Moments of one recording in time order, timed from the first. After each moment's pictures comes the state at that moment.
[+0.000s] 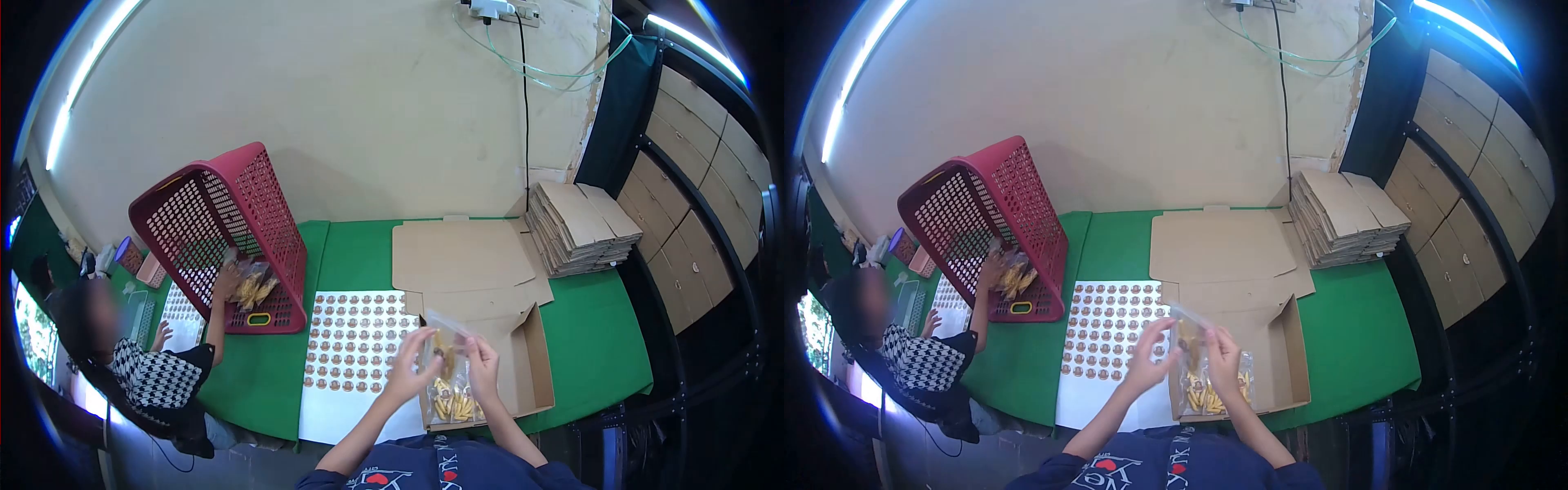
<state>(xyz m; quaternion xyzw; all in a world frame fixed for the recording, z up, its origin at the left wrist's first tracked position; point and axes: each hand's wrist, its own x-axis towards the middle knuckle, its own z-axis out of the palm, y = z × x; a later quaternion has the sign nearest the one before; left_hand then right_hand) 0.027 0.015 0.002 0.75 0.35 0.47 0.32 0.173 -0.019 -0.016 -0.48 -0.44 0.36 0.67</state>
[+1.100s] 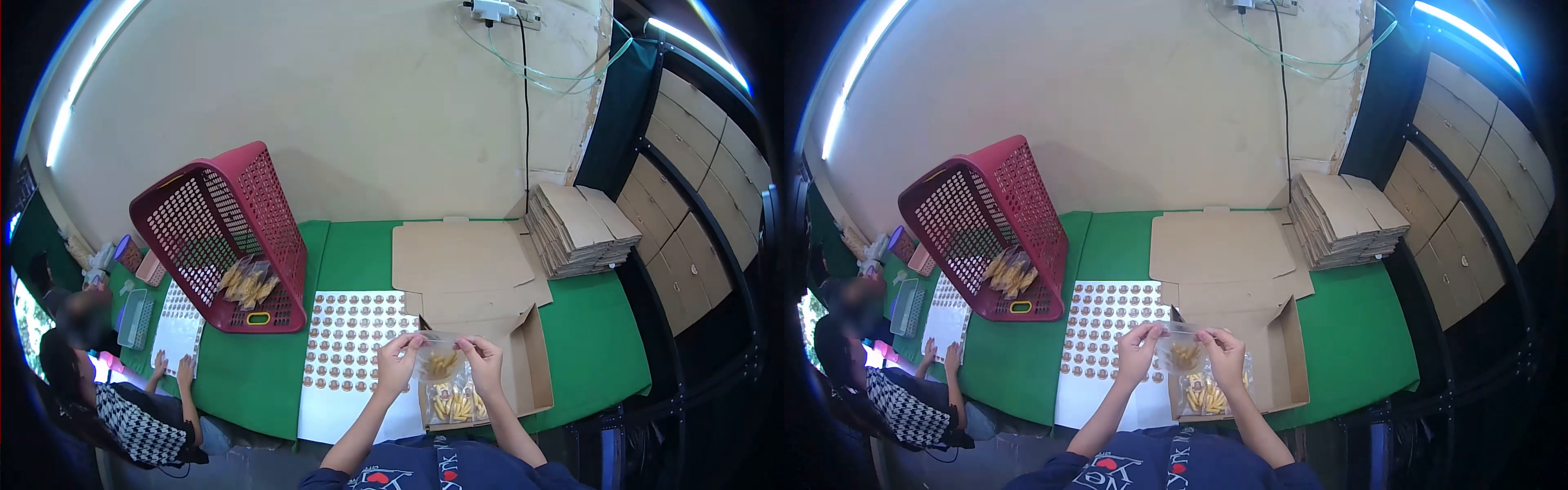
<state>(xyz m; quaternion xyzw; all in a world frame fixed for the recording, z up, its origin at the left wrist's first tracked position) 0.023 0.023 0.000 0.60 0.41 0.52 0.45 0.179 -0.018 -0.007 -0.50 -0.43 0.37 0.66</state>
